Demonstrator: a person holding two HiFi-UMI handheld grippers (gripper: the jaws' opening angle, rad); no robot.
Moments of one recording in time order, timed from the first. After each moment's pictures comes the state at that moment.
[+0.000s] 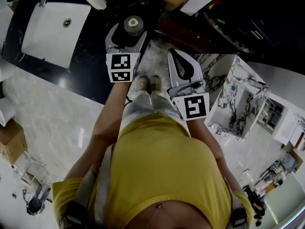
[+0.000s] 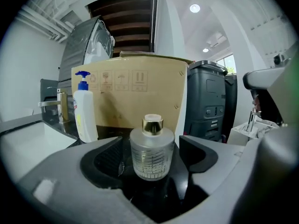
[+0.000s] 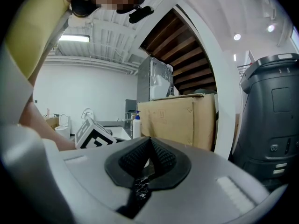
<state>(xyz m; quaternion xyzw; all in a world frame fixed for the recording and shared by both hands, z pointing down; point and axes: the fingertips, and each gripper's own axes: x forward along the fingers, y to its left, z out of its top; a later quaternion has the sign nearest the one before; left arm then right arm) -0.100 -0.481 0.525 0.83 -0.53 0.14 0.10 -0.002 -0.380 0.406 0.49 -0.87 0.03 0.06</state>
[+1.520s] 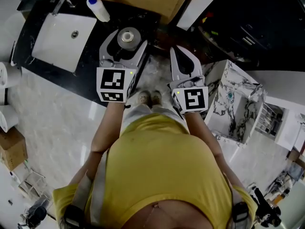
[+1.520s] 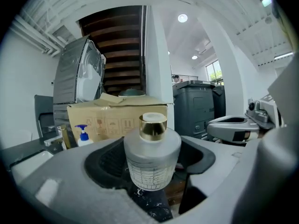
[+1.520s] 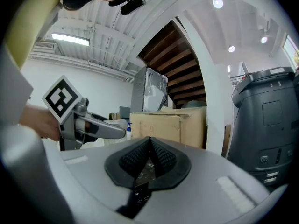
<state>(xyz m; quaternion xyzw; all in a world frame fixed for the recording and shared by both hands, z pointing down) -0.079 -0.426 0.376 0.86 -0.50 0.11 0.04 0.034 -0.378 0.370 0.51 -0.86 -0.03 0.04</state>
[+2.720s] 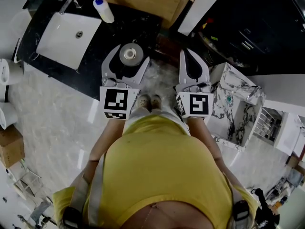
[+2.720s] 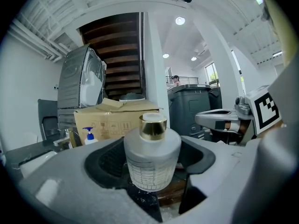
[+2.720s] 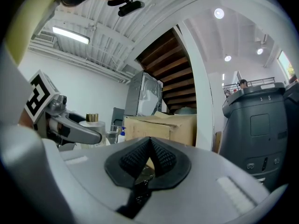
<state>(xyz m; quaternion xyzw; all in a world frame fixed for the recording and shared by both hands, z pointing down) -0.079 -0.361 0.355 0.85 -0.51 0.10 0.02 0.058 -0.354 0.337 0.55 -0.83 -0.06 0.04</state>
